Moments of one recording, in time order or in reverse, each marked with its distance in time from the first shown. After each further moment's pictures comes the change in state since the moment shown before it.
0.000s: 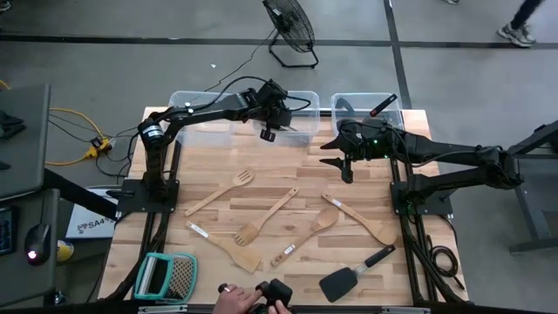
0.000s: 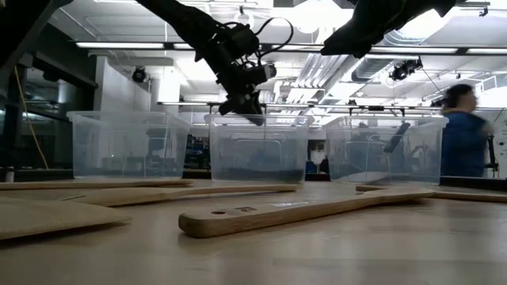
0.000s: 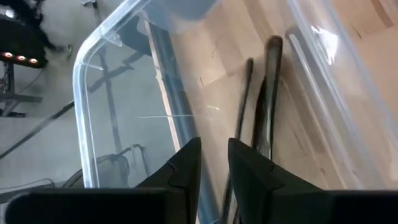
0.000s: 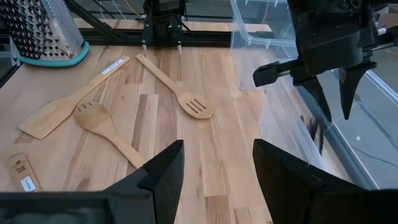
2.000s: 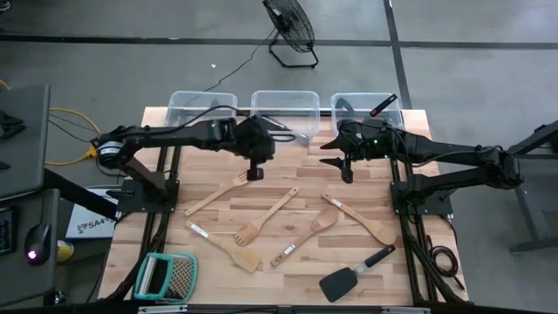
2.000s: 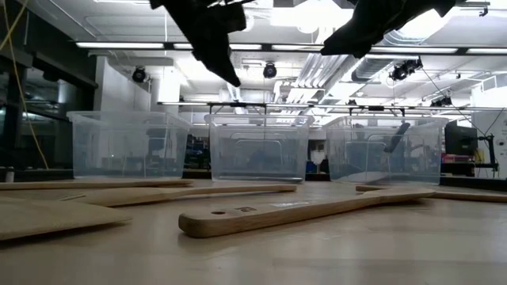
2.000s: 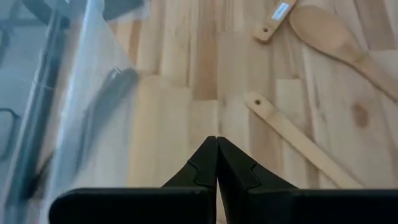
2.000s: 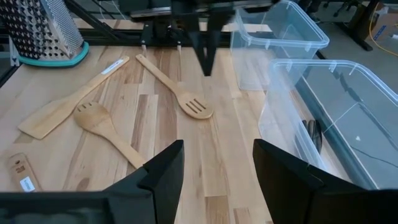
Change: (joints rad) left arm -0.296 -0.380 -0.269 -0.187 0.056 -0.766; right arm 0.000 0.000 0.000 0.001 0.000 0.000
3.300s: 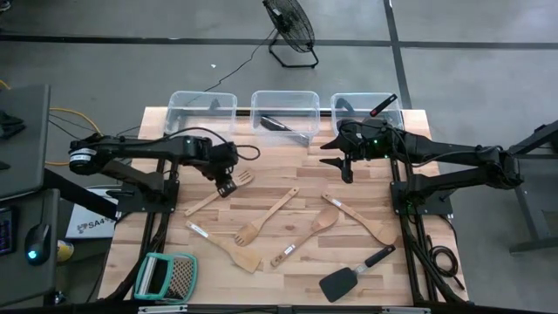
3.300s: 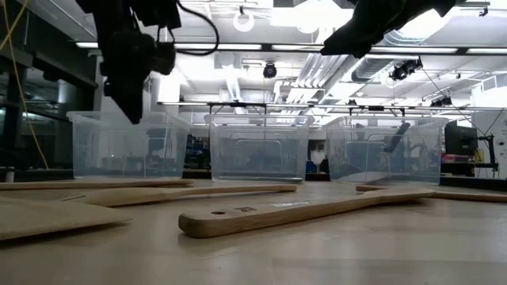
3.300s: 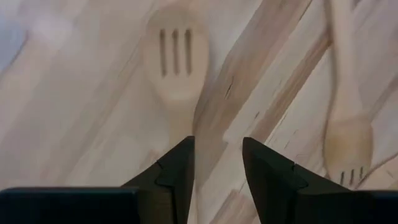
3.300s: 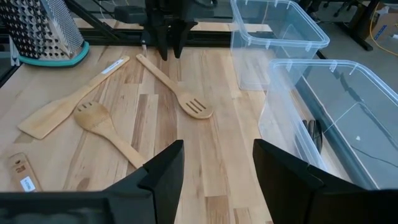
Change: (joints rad) left arm -0.067 -0.282 -0.382 -0.280 -0.013 -0.677; right arm 0.000 0.000 0.000 -0.001 0.000 0.000
